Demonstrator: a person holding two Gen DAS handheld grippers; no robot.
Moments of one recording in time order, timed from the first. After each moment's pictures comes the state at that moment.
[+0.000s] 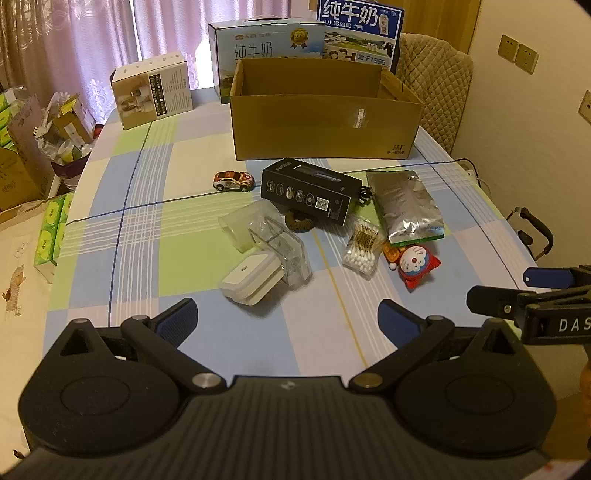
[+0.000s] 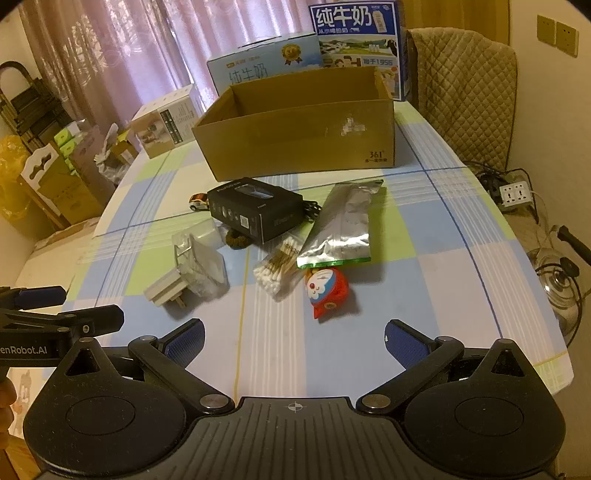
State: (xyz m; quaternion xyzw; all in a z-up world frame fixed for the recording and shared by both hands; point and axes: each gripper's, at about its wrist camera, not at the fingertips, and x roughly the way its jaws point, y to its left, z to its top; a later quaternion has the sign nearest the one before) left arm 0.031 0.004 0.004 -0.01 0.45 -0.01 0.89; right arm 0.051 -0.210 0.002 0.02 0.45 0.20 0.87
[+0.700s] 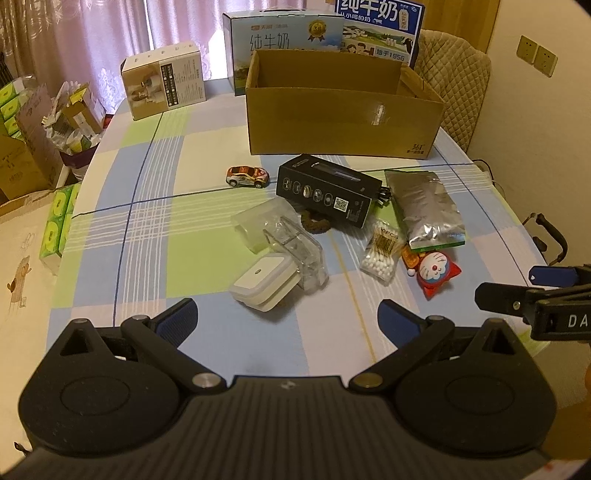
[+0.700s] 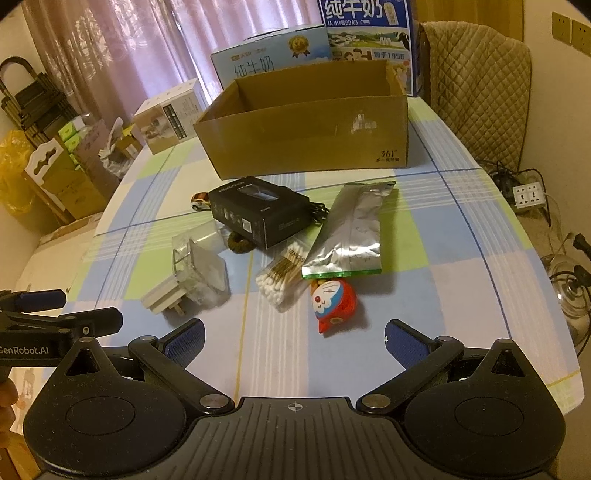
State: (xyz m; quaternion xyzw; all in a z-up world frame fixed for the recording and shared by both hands) left arm 0.045 0.012 -0.006 -0.01 0.46 0.01 0.89; right arm 0.075 -0.204 -0.007 0.02 0.46 0.22 0.86
